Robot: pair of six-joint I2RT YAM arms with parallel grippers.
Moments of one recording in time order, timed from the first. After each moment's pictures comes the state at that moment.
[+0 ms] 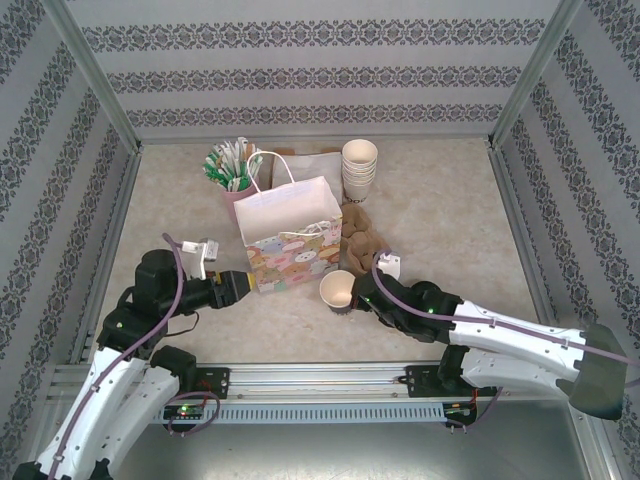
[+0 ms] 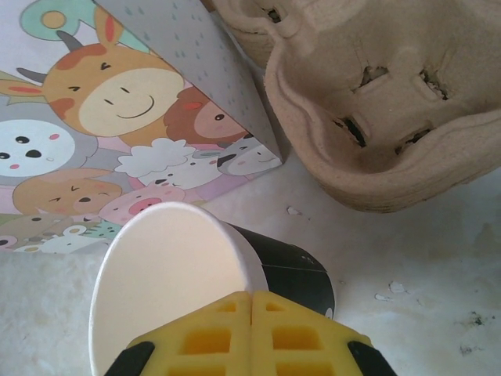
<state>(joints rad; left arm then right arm) -0.30 0.51 0.64 -0.67 0.59 -0.58 1.07 0.96 0.62 -0.48 0.39 1.09</state>
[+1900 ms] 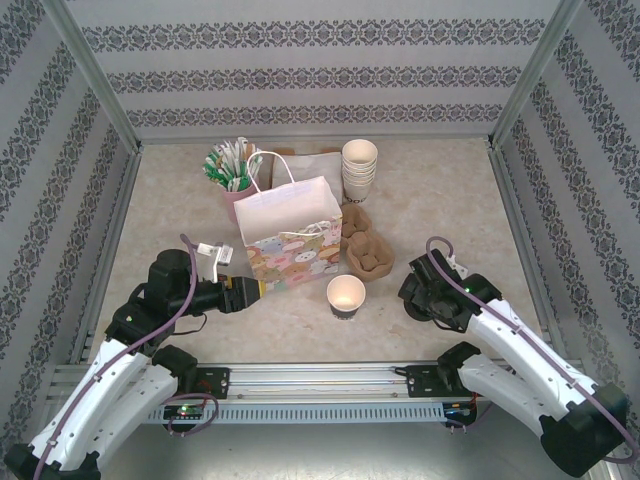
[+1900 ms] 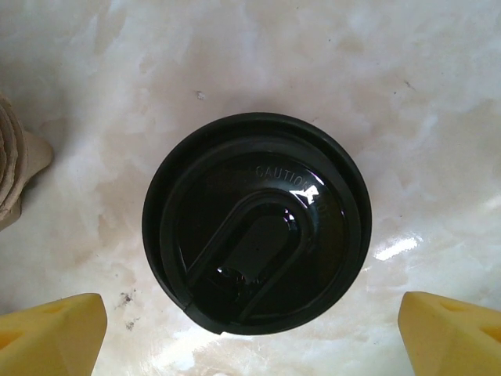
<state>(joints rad) -0.40 0.56 0.61 -0.62 0.58 -0.58 0.49 0.83 0.62 -1.03 0.22 1.01</state>
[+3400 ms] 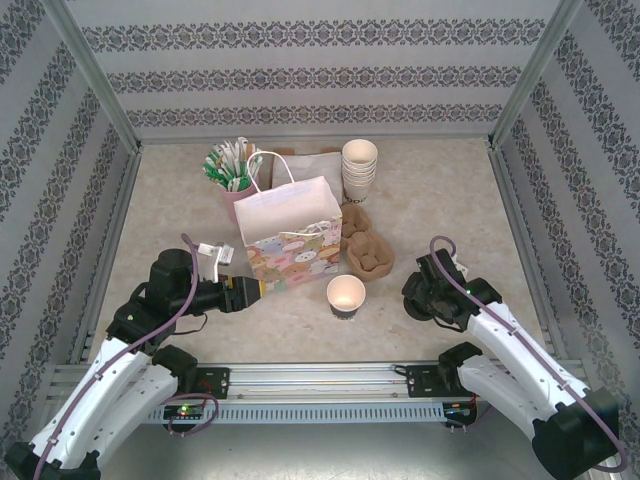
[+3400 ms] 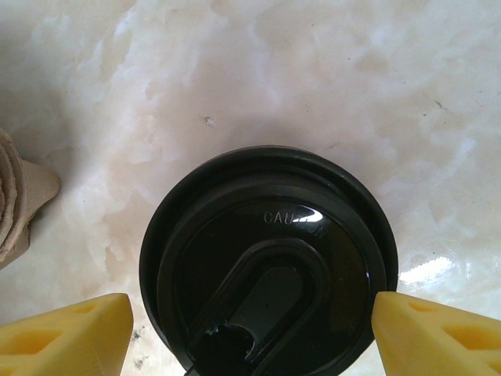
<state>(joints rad) -0.40 0.56 0.61 -0.62 0.58 -0.58 0.39 0.82 0.55 -0.90 0.17 0.94</state>
